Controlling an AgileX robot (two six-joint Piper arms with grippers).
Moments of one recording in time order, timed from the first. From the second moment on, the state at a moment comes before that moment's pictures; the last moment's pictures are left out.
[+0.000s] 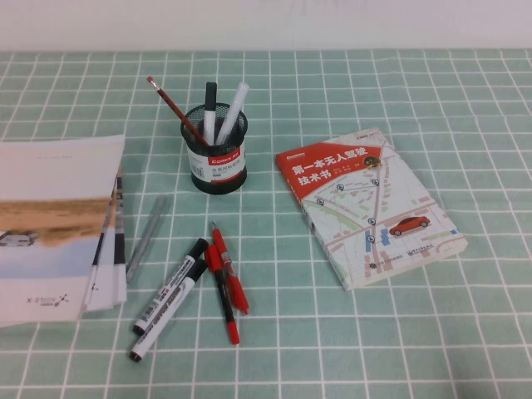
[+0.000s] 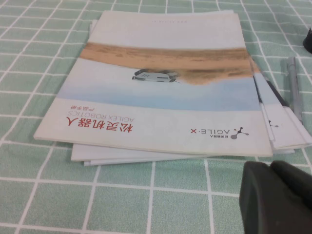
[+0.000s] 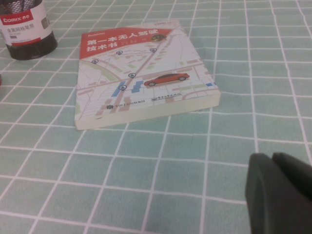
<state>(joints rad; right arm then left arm) 0.13 -0.01 0.03 0.37 0.35 -0.28 0.01 -0.01 0.02 -0.04 0.38 0.01</state>
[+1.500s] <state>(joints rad) 0.13 -0.01 0.03 0.94 0.12 -0.28 0.01 -0.01 0.02 -0.04 0.38 0.01</state>
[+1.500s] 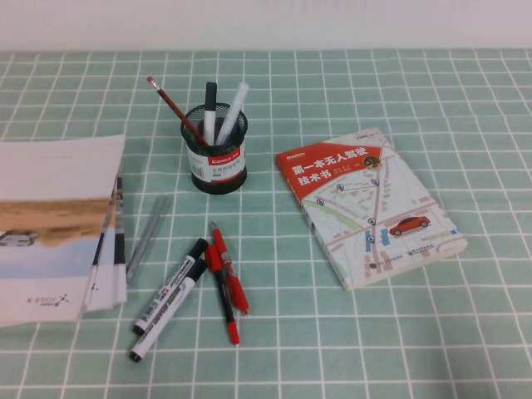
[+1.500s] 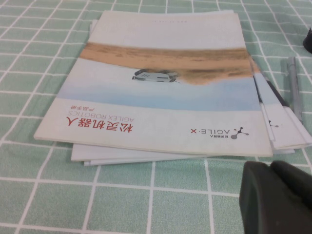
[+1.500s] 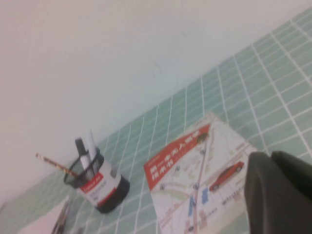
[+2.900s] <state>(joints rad) 0.63 1.61 -1.21 0.22 0.80 0.08 0.01 -0.01 0.02 -0.04 0.38 0.01</state>
